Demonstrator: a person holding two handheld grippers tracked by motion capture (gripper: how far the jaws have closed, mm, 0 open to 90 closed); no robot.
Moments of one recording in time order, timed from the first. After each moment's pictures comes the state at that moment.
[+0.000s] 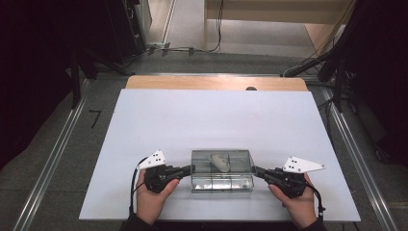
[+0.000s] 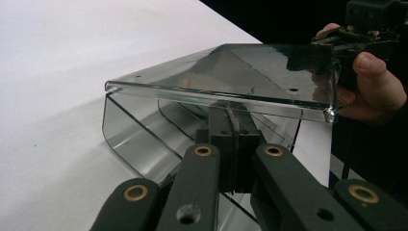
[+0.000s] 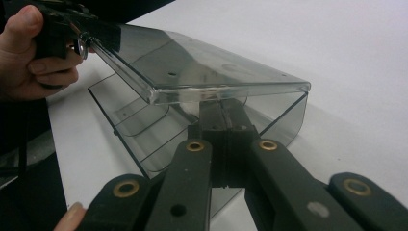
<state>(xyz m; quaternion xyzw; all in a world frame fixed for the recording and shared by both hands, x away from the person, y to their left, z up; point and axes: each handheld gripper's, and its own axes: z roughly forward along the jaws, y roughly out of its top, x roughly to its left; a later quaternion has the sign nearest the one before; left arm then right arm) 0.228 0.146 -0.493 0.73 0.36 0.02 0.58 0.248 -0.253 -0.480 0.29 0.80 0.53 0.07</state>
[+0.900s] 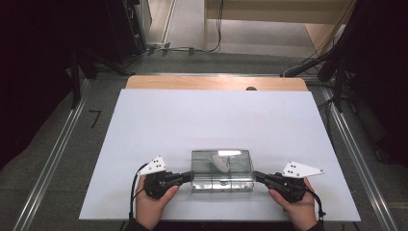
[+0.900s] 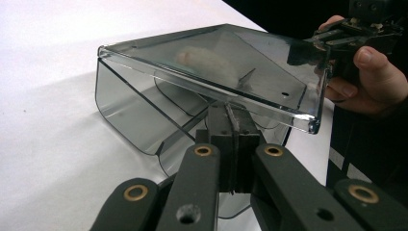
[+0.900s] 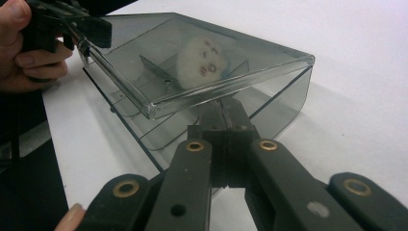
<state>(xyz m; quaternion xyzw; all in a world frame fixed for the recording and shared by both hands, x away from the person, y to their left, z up) 0.218 0.145 -0.504 0.74 0.37 0.02 0.57 0.240 -0.254 -0.491 0.30 0.80 0.51 0.07</state>
